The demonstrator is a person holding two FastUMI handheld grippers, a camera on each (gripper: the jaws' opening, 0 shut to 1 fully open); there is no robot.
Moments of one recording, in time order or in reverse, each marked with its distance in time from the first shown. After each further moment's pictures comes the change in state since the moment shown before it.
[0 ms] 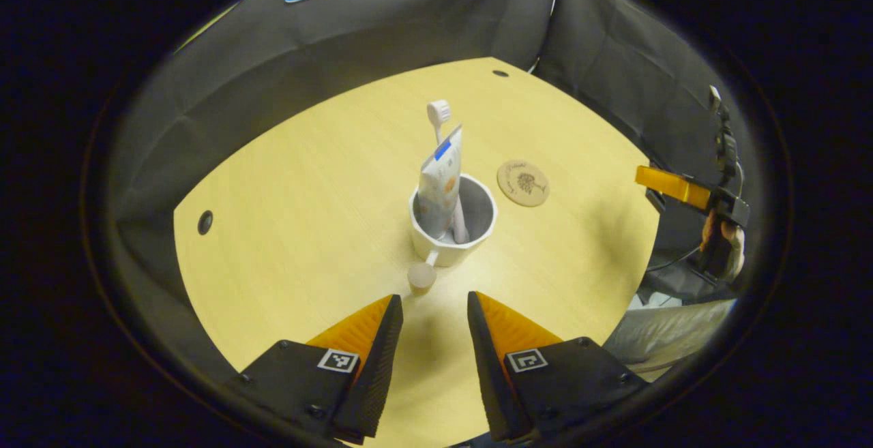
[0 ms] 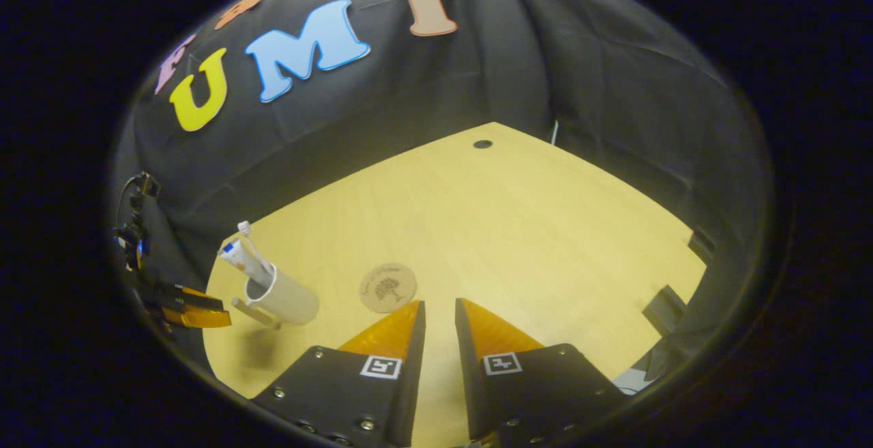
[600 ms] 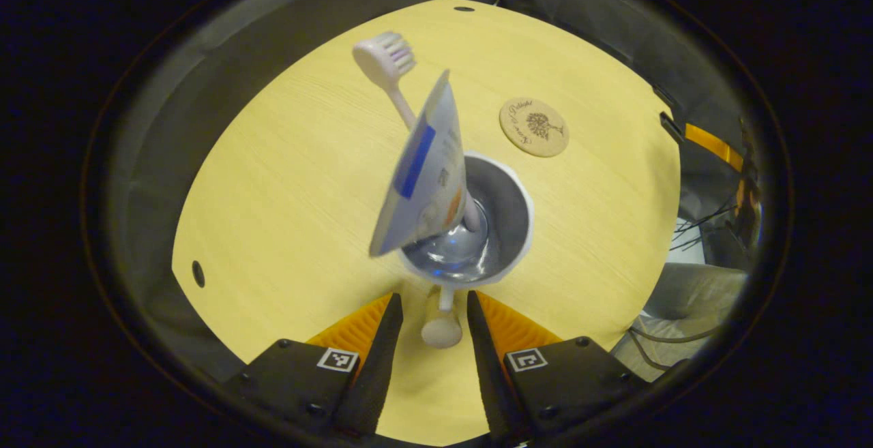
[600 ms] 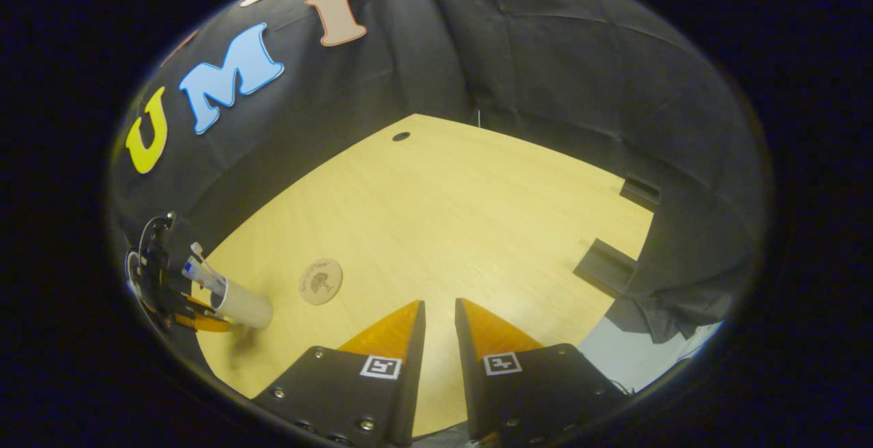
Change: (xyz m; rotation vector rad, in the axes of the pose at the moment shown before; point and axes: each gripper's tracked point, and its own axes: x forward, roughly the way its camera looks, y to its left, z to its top) left arm 0.060 0.014 0.004 0.233 0.284 0.007; right arm -0.022 -0.060 -0.029 0.176 0.022 -0.157
